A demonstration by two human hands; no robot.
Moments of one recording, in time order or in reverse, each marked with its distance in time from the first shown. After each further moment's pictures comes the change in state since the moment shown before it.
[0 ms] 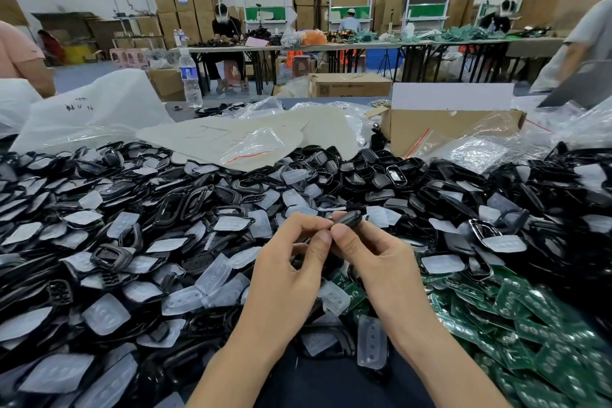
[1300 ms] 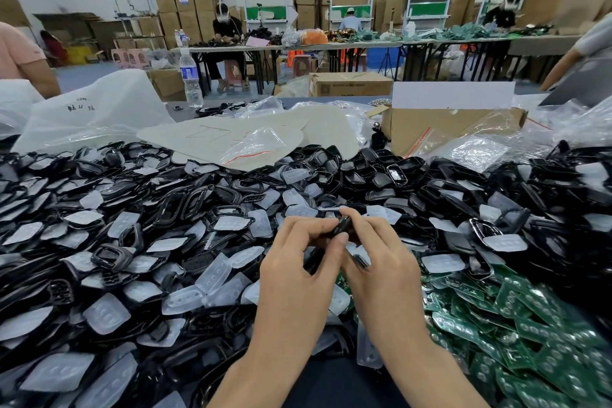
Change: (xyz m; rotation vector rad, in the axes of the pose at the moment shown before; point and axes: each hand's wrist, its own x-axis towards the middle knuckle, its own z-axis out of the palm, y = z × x) left_hand -0.008 0.009 0.018 0.097 0.192 0.061; right_hand -0.001 0.029 -0.004 -0.972 0.276 -0.603
